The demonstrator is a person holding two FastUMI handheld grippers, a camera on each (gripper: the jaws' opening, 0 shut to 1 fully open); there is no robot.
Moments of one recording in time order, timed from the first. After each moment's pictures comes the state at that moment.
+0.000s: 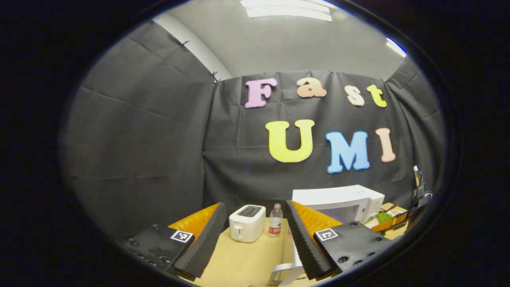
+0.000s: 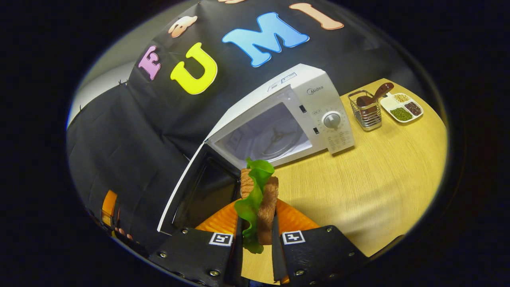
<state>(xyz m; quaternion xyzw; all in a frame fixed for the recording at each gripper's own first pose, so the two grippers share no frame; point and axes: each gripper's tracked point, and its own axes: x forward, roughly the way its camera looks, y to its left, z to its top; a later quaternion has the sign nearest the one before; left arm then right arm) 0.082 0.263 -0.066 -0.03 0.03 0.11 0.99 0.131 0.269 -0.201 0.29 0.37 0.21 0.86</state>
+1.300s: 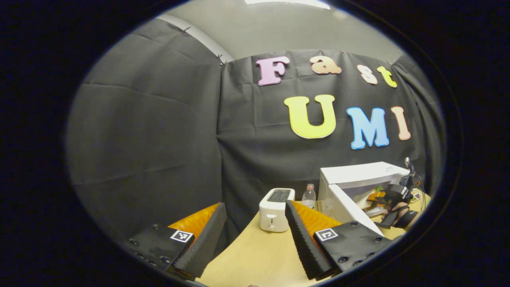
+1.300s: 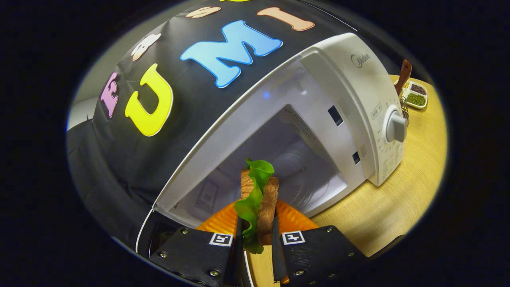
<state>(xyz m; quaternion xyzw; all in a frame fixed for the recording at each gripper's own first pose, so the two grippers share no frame) 0.097 0.370 -0.134 0.00 0.11 0.14 0.98 0.335 0.339 -0.281 0.38 0.26 0.05 0.89</state>
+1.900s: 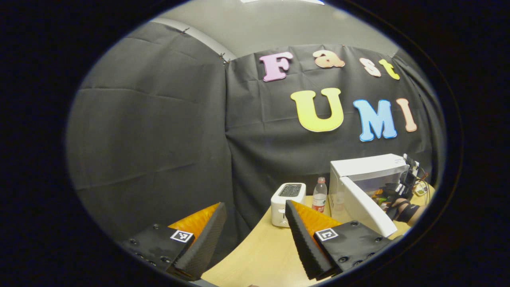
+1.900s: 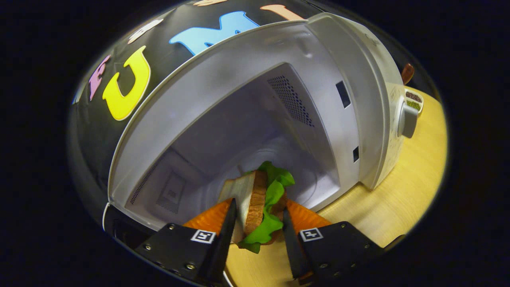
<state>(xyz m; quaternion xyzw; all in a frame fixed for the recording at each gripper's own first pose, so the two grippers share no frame) 0.091 0.382 -0.141 0.02 0.12 0.17 0.98 0.347 0.323 -0.324 0.26 0.31 -0.03 0.91</state>
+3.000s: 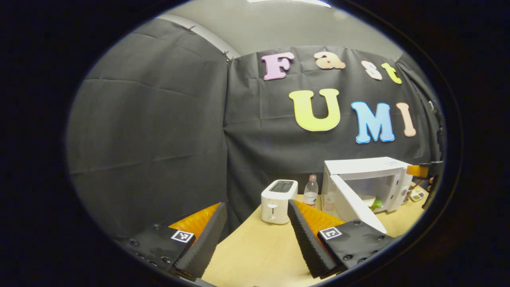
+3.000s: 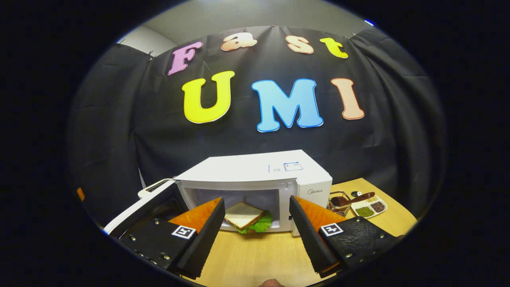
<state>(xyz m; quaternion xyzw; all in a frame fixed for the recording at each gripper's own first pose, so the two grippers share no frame) 0.081 0.340 -0.170 -0.02 0.11 0.17 0.98 0.197 0.242 -0.119 0.05 0.14 0.10 0.98</state>
